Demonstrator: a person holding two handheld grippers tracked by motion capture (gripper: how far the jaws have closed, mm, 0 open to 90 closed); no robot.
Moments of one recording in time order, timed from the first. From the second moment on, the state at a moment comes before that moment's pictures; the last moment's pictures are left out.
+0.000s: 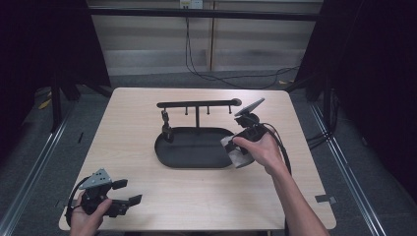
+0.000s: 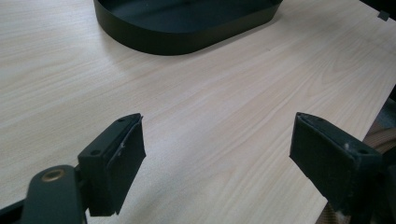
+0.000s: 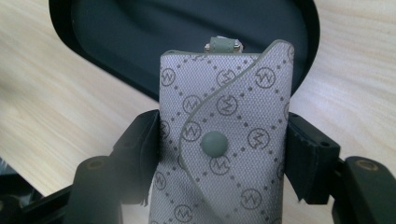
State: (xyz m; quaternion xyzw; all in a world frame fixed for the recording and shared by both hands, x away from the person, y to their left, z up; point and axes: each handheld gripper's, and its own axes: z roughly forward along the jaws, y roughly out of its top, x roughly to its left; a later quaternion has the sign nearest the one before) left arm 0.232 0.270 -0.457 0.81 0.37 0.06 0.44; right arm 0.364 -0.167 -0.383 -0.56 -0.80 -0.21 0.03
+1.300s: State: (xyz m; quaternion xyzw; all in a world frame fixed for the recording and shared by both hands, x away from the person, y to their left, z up) left arm 0.232 0.271 -0.457 0.81 0.37 0.06 0.44; right arm 0.386 -0.169 -0.427 -0.62 -0.72 -0.32 0.01
